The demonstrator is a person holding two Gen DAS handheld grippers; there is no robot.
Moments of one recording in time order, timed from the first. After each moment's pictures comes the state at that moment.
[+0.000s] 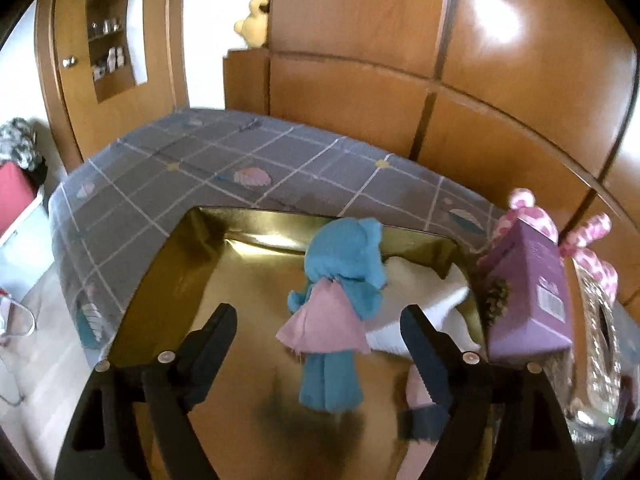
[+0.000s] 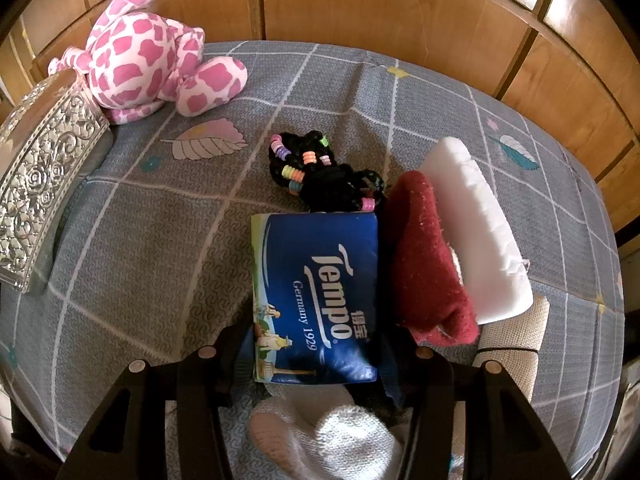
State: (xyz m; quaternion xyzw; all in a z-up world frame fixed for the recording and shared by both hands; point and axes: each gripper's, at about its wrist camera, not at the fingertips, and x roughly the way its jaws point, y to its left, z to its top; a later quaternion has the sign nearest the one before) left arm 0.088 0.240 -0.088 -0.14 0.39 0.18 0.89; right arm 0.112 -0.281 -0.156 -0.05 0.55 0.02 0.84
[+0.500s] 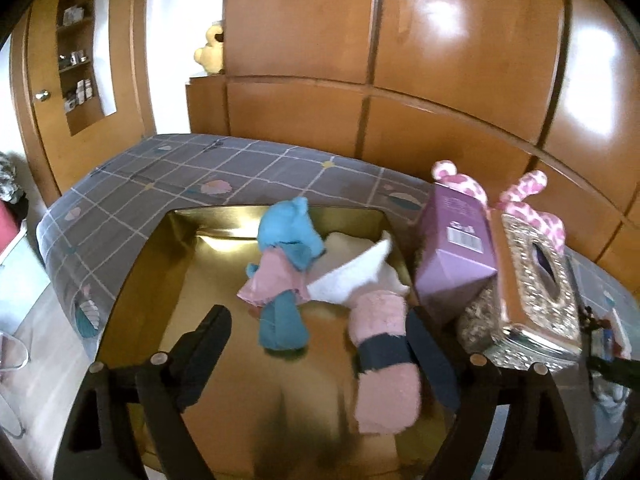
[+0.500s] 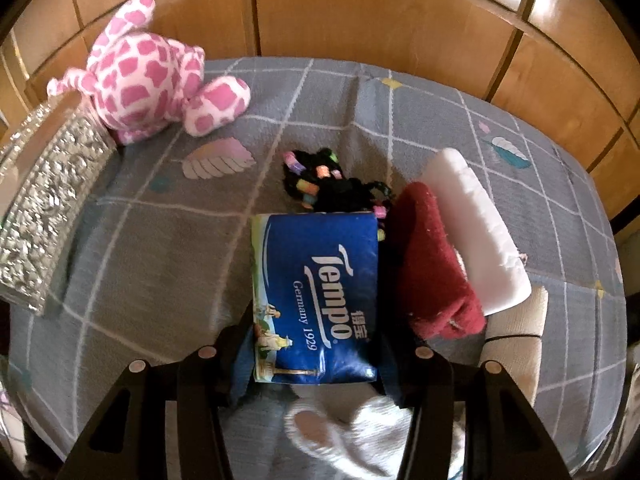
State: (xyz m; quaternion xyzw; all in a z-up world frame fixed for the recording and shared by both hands) left arm 0.034 0.189 -0.070 -0.09 0.36 0.12 0.92; right arm 0.104 -0.265 -0.143 -0.02 0.53 0.00 0.85
